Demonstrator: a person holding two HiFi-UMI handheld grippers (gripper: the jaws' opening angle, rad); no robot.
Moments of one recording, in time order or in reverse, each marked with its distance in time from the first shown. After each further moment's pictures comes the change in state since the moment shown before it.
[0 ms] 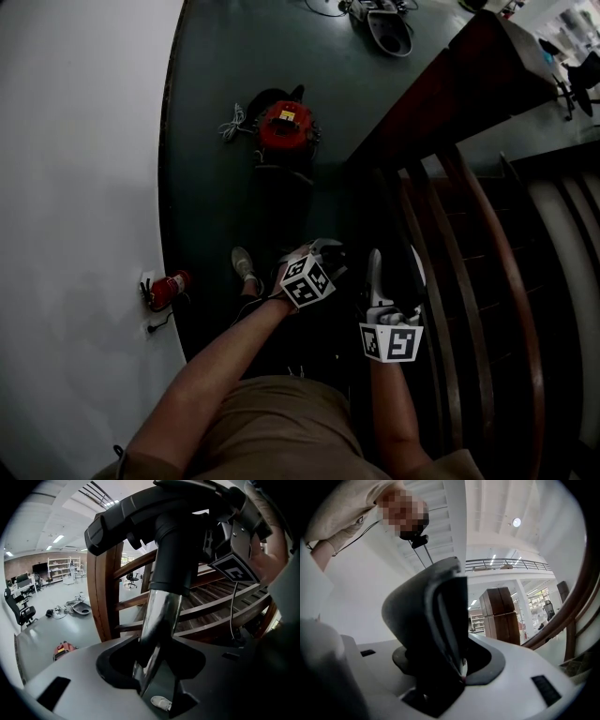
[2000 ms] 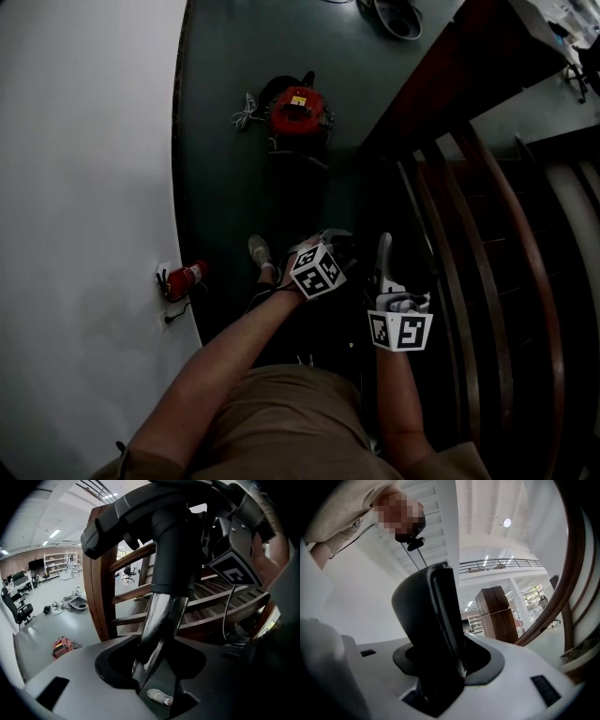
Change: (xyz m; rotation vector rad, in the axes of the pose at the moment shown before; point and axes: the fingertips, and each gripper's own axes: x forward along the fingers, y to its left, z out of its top) left arm -0.008 -0.021 -0.016 0.001 0.062 -0.031; right arm -0.014 0.004 -0.005 0.077 -0.040 -0.034
